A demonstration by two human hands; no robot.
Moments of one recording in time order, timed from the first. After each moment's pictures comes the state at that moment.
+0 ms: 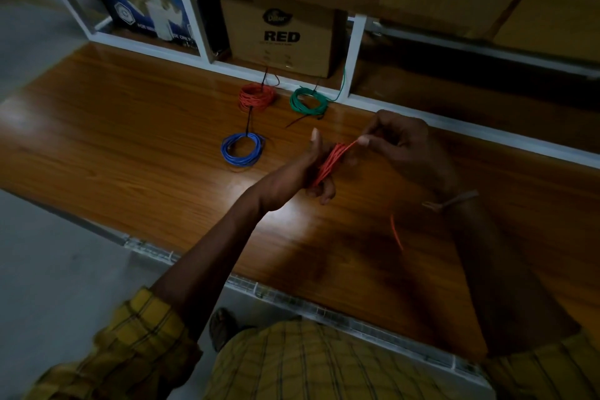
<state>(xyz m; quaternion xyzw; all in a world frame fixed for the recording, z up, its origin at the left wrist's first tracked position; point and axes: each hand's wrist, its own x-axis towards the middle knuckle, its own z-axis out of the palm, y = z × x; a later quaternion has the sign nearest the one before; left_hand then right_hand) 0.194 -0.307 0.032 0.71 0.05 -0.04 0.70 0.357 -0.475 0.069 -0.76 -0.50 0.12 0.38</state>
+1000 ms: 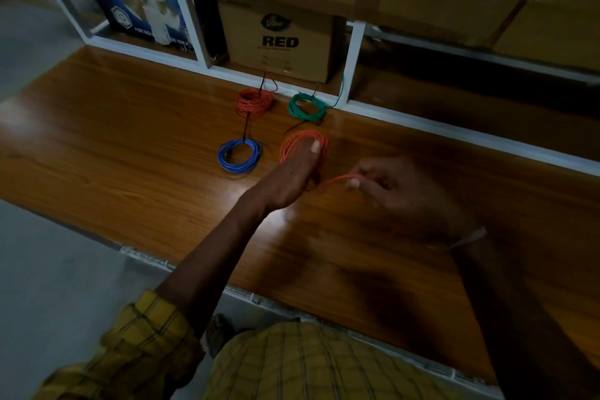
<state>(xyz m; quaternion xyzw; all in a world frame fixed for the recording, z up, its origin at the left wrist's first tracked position) 0.211 -0.293 0.020 0.83 0.14 0.03 0.54 0.327 -0.488 0.069 -0.78 -0.51 0.22 0.30</state>
